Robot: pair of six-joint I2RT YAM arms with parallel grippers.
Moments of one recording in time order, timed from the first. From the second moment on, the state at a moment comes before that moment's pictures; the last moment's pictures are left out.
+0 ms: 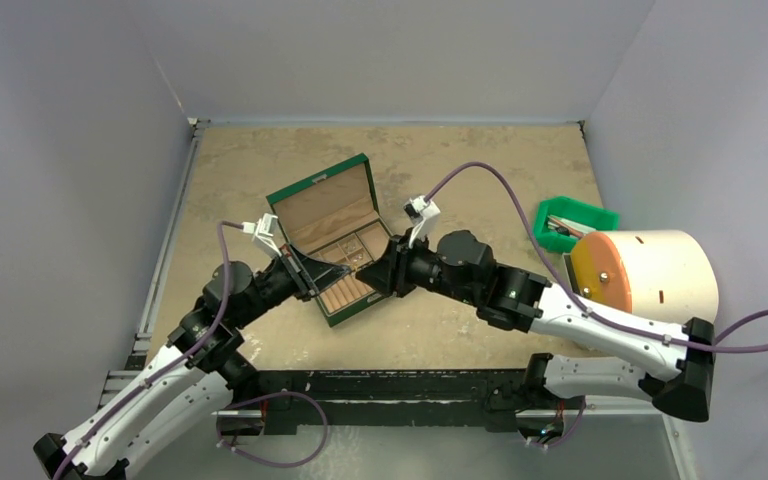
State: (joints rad) left arm -0.68 0.52 0.52 -0.13 0.14 -1.08; right arm 1.11 1.10 0.98 -0.14 0.08 0.67
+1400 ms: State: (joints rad) left arm -0.68 0.43 0.49 0.33 0.58 -1.01; right arm 1.10 0.94 0.86 0.16 -0.31 0.71
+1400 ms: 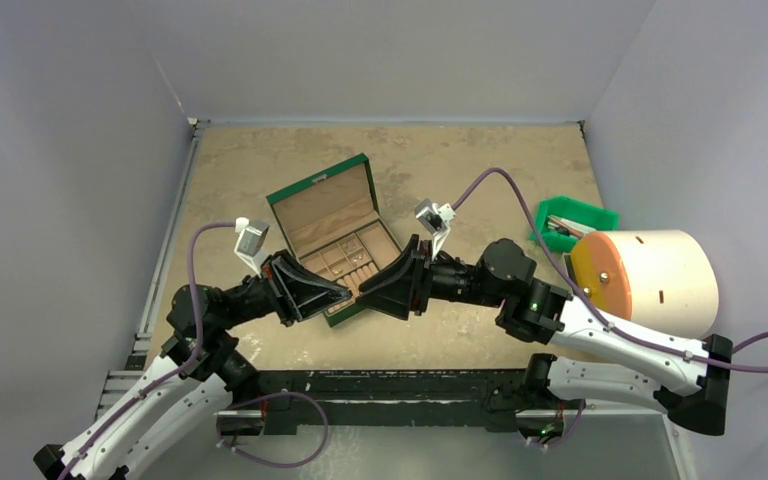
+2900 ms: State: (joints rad) left arm -0.68 0.39 0.50 0.13 0.45 -0.94; right arm 1.10 0.96 0.86 0.13 -0.27 0.70
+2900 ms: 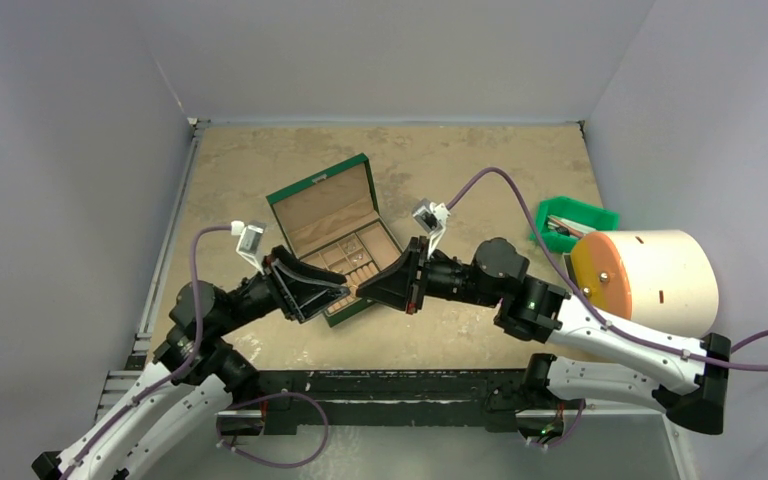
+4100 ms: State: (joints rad) left arm -0.68 0.31 0.81 -0.57 -0.35 -0.55; right arm 1.02 1.59 1.29 -0.39 0.06 0.44
